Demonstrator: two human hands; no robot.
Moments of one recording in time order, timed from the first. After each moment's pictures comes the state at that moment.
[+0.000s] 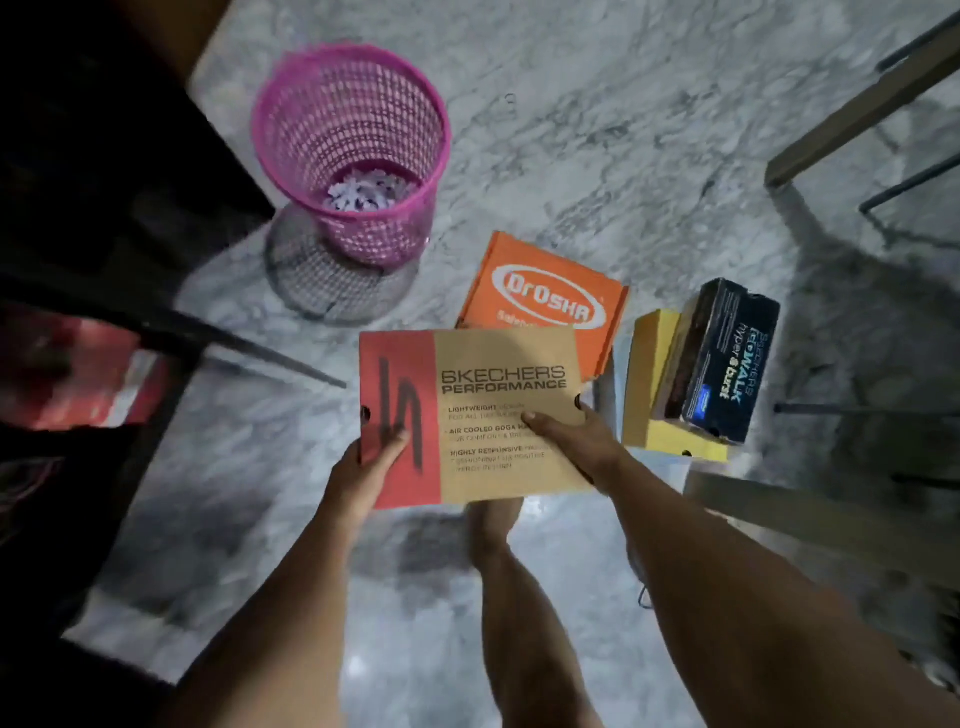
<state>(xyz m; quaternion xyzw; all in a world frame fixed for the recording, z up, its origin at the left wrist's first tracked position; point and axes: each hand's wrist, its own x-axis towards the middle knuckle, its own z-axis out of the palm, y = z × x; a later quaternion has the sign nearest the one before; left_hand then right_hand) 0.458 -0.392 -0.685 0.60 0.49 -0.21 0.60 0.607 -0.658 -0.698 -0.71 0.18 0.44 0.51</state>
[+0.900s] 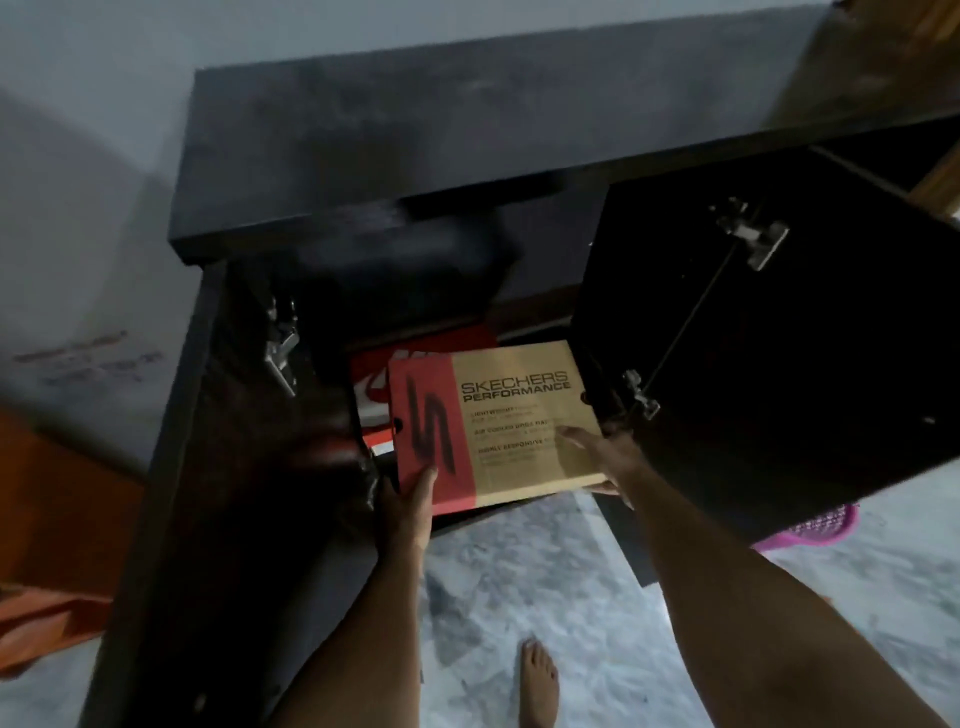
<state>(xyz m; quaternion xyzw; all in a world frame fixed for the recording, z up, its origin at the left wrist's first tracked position) 0.016 -0.117 -0.426 0.31 0.69 0.36 0.55 0.301 -0.157 -0.298 -0.74 -0.20 0.52 0.38</state>
